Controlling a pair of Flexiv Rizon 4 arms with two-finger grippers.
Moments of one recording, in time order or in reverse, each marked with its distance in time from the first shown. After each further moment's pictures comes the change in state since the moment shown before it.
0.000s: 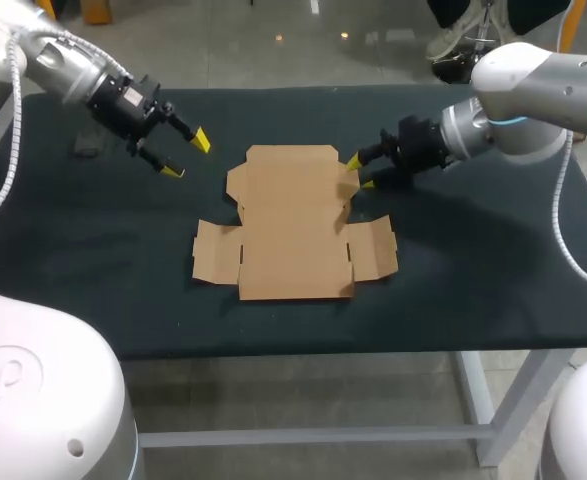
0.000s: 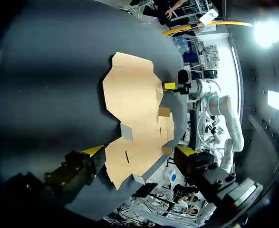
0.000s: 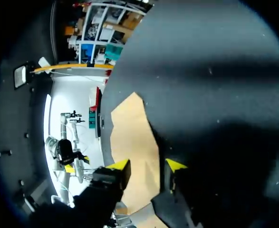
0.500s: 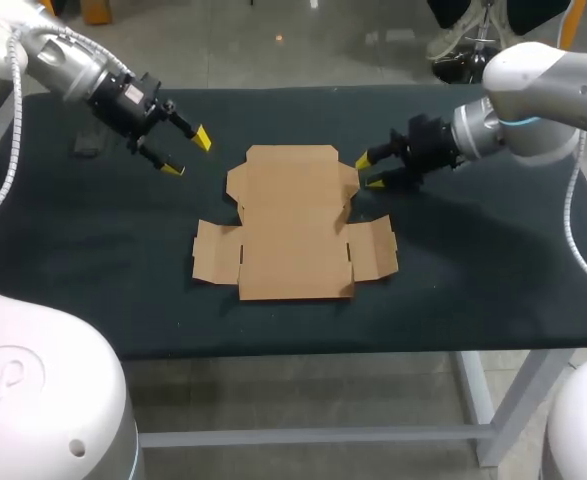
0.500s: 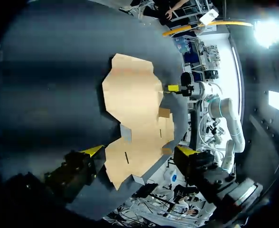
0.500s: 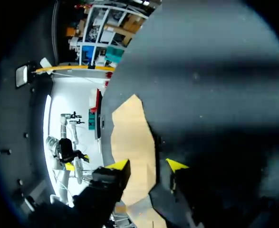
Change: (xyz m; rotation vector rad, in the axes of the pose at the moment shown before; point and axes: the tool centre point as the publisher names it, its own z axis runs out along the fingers) left arm 0.003 -0.002 -0.001 0.004 -0.009 0.000; right arm -0.003 -0.004 -0.018 -0.022 -0.009 -0.005
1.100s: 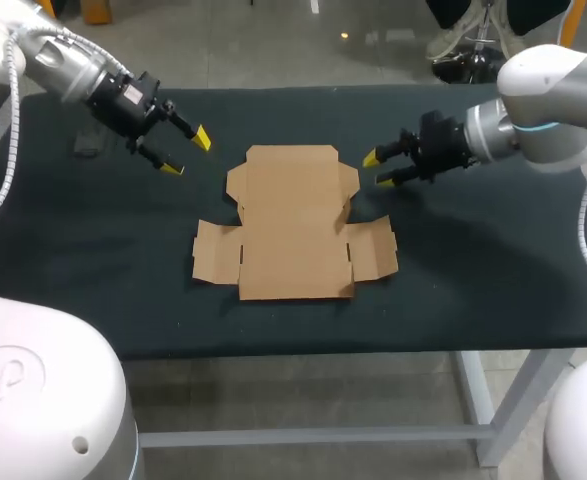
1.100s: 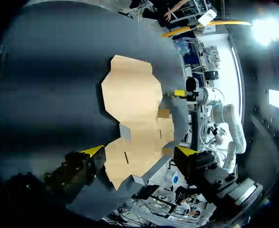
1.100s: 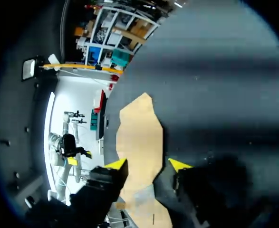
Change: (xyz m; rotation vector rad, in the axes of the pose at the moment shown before) left arm 0.004 0.004 -0.002 0.021 -0.010 0.011; right arm 0.010 -0.015 -0.022 -0.053 0.012 -0.058
